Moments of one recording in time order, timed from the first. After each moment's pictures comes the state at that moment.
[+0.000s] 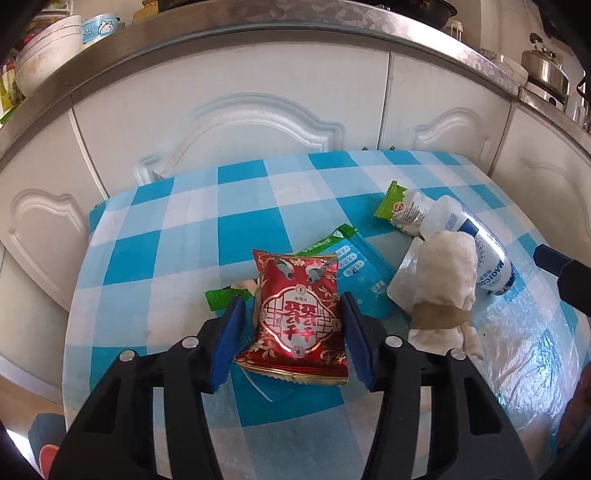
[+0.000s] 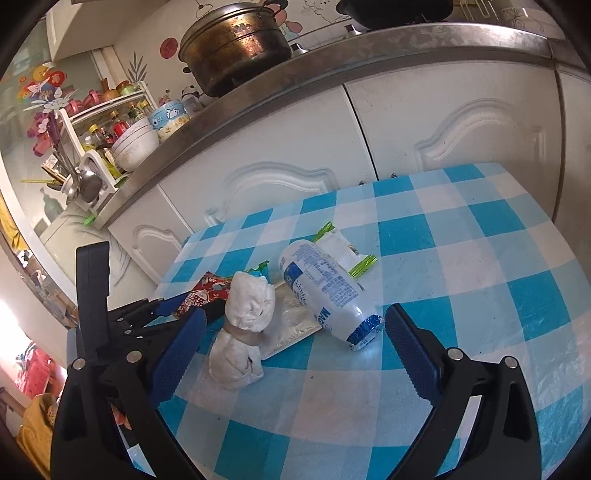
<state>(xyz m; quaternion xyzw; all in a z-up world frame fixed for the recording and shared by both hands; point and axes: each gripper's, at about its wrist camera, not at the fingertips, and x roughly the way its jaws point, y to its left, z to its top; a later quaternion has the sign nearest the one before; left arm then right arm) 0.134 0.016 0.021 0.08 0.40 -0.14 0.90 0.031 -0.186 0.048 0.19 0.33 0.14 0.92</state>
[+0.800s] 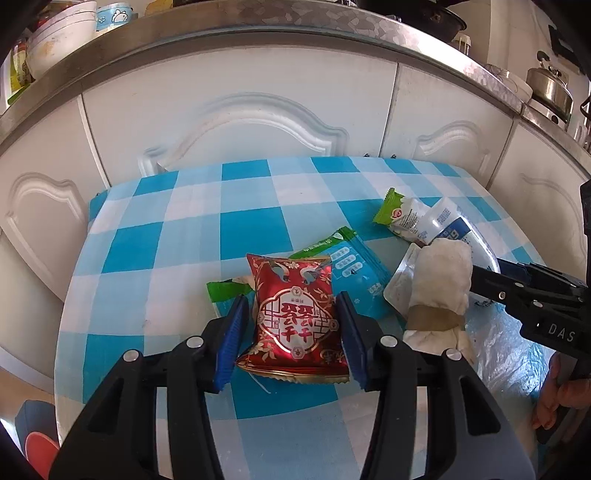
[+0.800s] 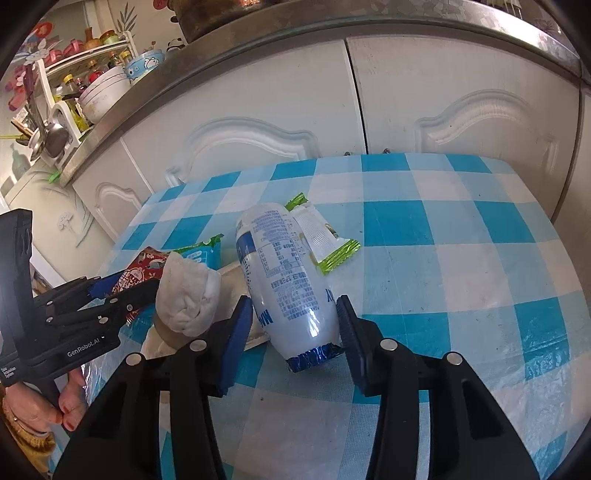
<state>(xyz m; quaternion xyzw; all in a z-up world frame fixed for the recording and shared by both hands) 0.130 0.022 0.023 0.05 0.40 -0.14 0.91 0.070 -0.177 0.020 0.11 0.39 0.11 0.91</state>
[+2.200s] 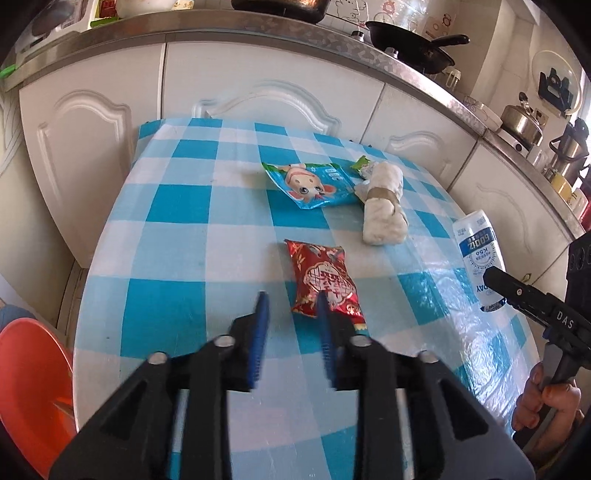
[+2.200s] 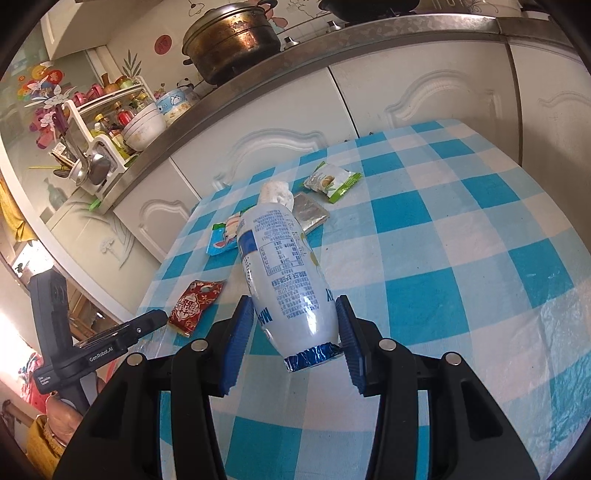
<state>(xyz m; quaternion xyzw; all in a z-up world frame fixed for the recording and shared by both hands) -0.004 0.102 0.026 -0.05 0.41 -0.18 0.89 -0.085 -0.166 0.039 0.21 0.35 0.11 0.90</state>
